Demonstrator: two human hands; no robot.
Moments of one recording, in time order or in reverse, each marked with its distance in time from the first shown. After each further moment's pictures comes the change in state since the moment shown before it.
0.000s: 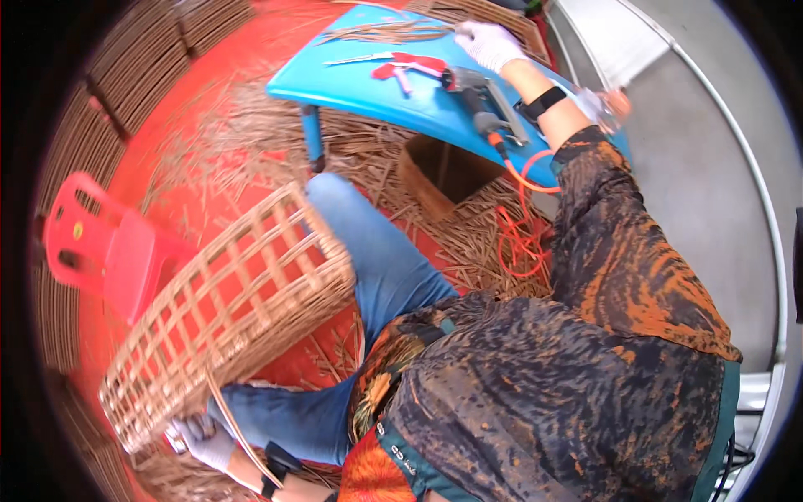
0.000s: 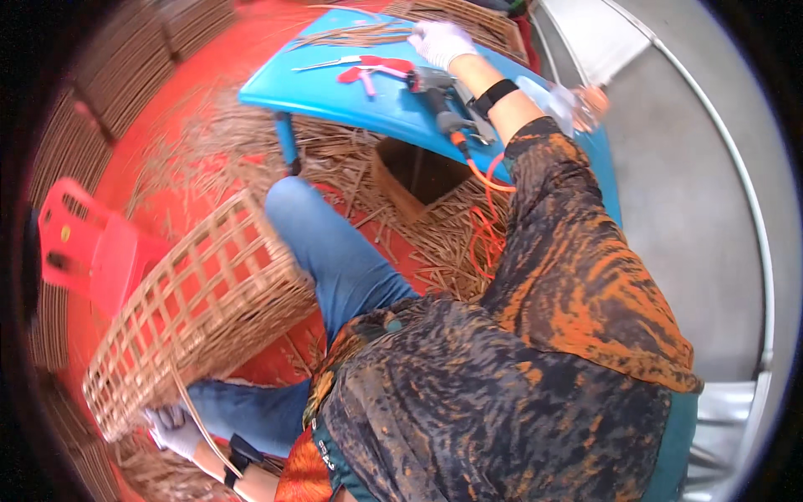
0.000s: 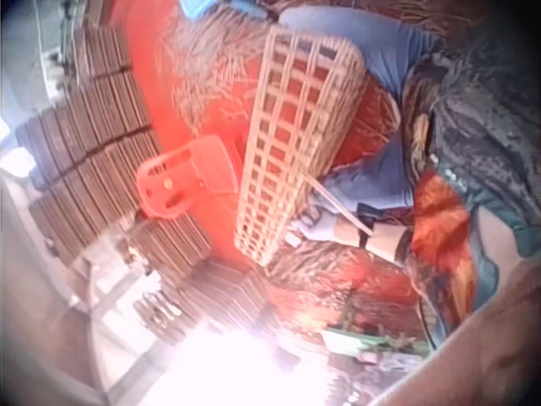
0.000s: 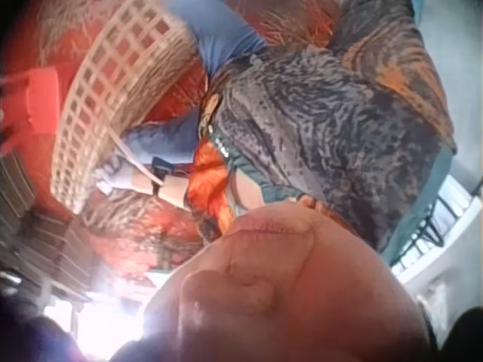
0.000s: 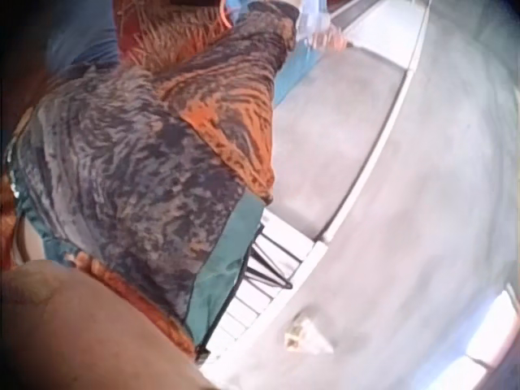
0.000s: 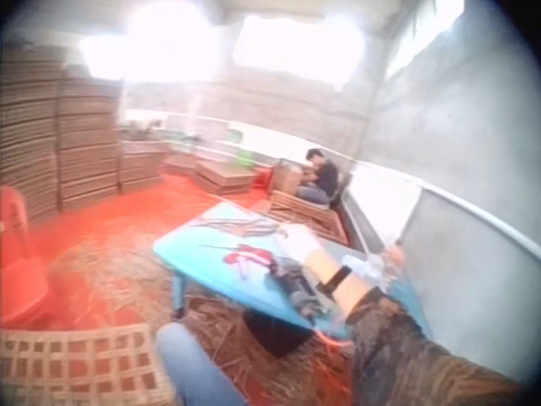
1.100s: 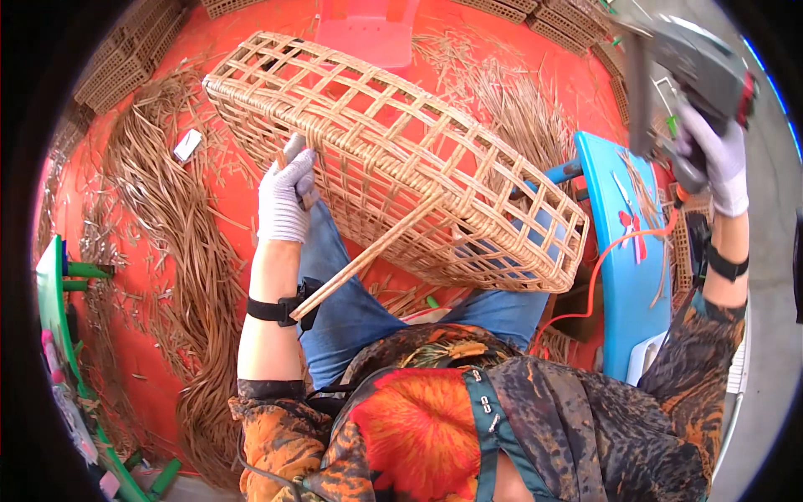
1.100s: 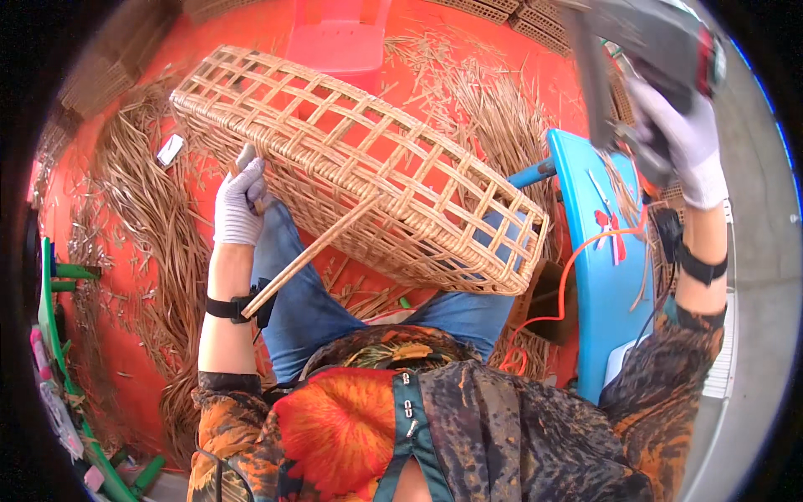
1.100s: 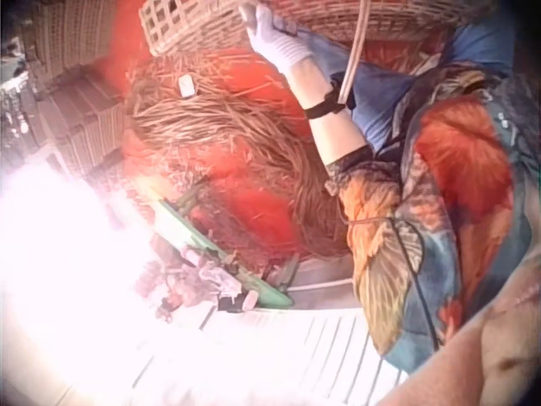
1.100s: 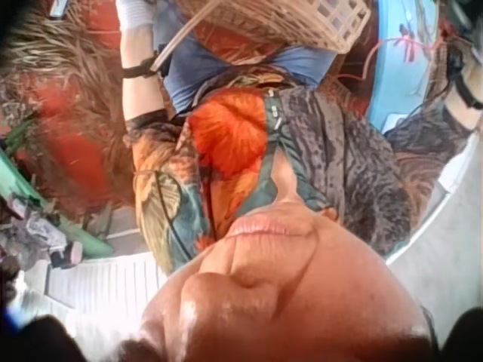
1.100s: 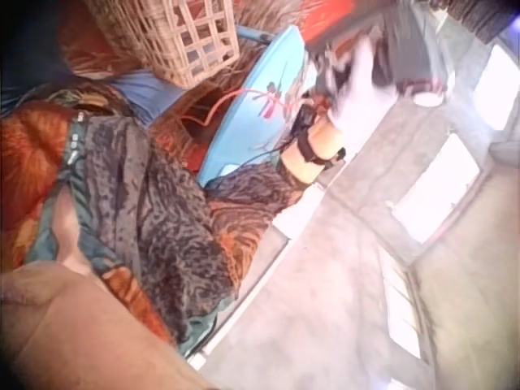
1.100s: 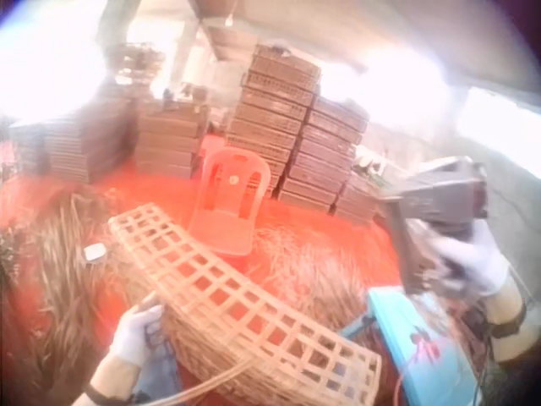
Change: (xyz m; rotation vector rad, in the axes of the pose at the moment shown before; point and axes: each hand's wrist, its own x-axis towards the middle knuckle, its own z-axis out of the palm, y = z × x) left_hand -0.012 -0.007 0.051 0.005 0.176 -0.008; right_hand 0.040 -0.337 -0.193 0.963 -0.418 -0.611
